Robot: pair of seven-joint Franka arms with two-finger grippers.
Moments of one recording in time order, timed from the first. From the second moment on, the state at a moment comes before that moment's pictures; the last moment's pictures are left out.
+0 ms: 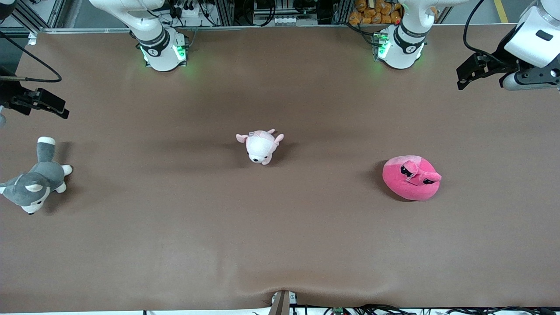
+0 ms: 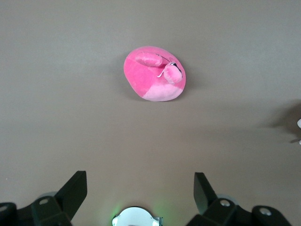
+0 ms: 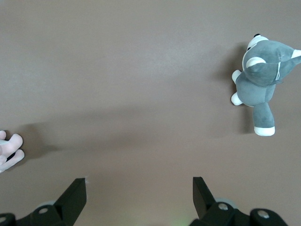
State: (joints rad) left arm -0.01 -0.13 -0.16 -1.61 0.05 1.46 -0.19; right arm 0.01 -0.02 -0.04 -1.58 -0.01 1.51 0.07
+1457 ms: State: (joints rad) left arm 0.00 -0.08 -0.15 -1.59 0.05 1.45 -0.19; right arm 0.01 -0.02 -0.03 -1.59 -0.01 1.51 0.07
